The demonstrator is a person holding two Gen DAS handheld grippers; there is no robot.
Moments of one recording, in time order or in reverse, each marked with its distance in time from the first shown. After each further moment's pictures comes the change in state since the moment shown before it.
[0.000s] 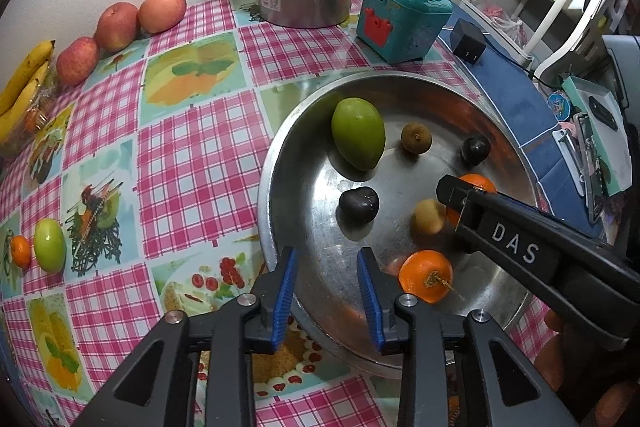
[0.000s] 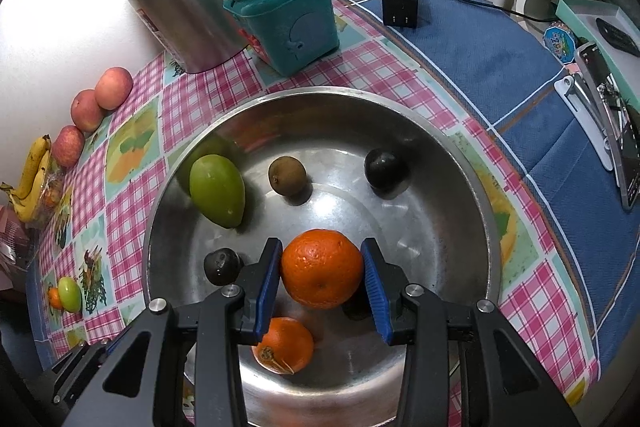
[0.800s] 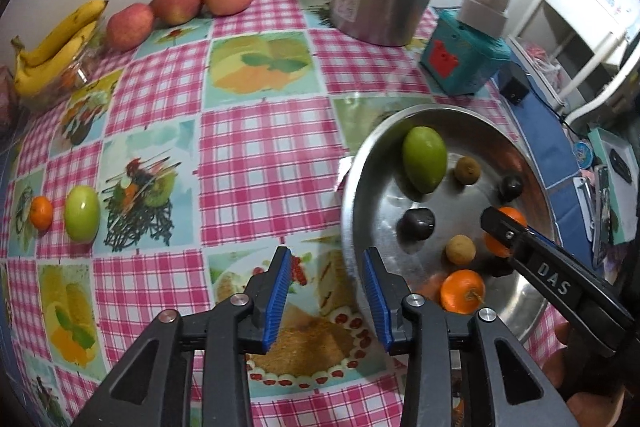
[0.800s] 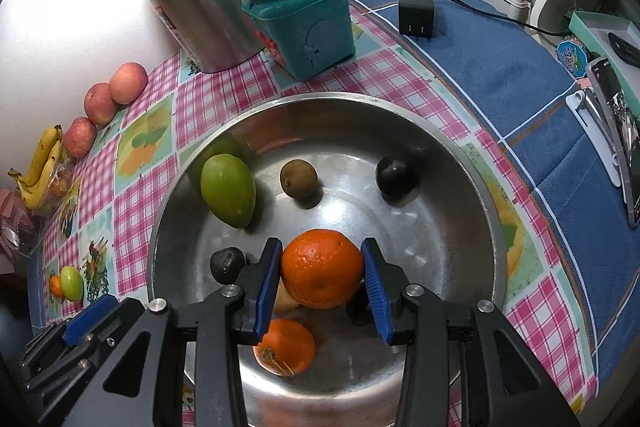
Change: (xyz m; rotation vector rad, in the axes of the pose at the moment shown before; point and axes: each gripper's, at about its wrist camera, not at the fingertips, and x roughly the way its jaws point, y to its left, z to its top) left arm -0.017 0.050 0.003 -0.168 -0.002 0.040; right arm -0.002 0.001 0.000 -0.058 -0.026 0.038
